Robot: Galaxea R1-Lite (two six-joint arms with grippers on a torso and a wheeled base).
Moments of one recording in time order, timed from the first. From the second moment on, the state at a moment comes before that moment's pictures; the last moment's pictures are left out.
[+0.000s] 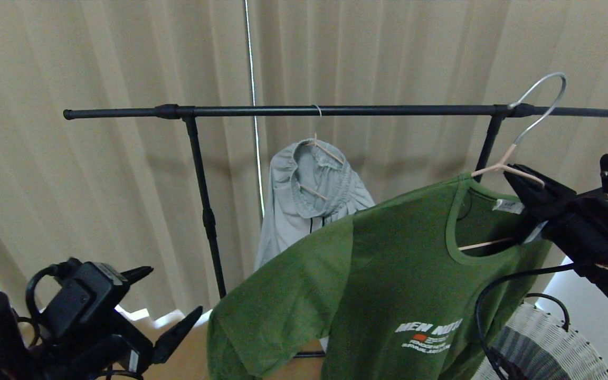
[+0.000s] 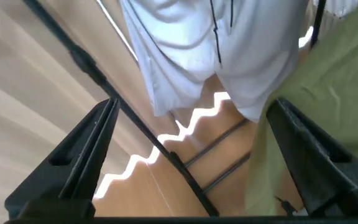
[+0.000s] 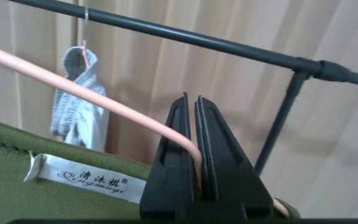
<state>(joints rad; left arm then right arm) -0.33 1.45 -0.03 -1.18 -0.07 0.35 0.27 1.53 -0.32 -1.43 -0.09 -0.19</state>
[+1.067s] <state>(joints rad) -0.16 1.19 0.00 -1.19 -0.12 0.19 0.17 1.38 -0.82 -0.21 -0.28 -0.32</state>
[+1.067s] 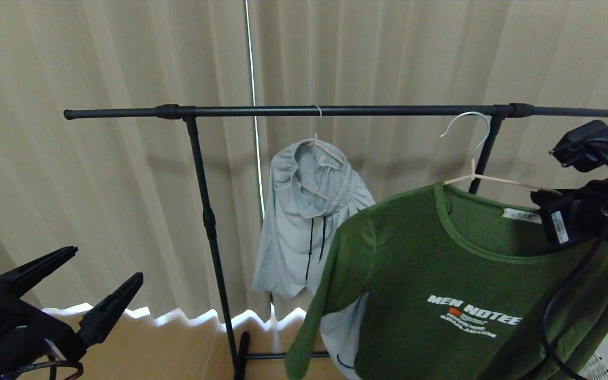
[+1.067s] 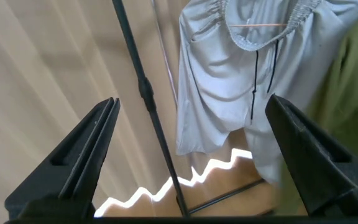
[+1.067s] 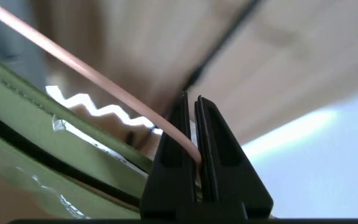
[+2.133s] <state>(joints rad) -0.19 1.14 0.00 -1.19 -0.17 0.25 -0.03 1.33 -0.86 -0.20 -0.40 -0.32</state>
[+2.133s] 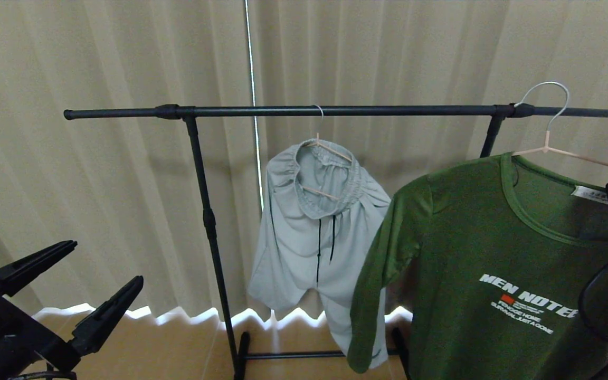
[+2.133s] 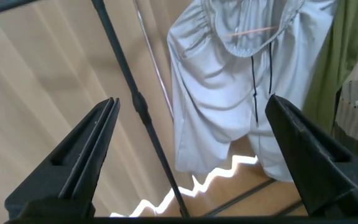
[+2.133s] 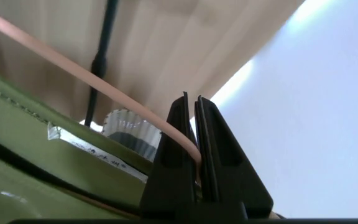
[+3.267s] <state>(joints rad) -0.19 1.07 0.00 -1.19 -0.17 0.24 -0.07 1.27 -0.80 -0.24 -0.42 -0.25</state>
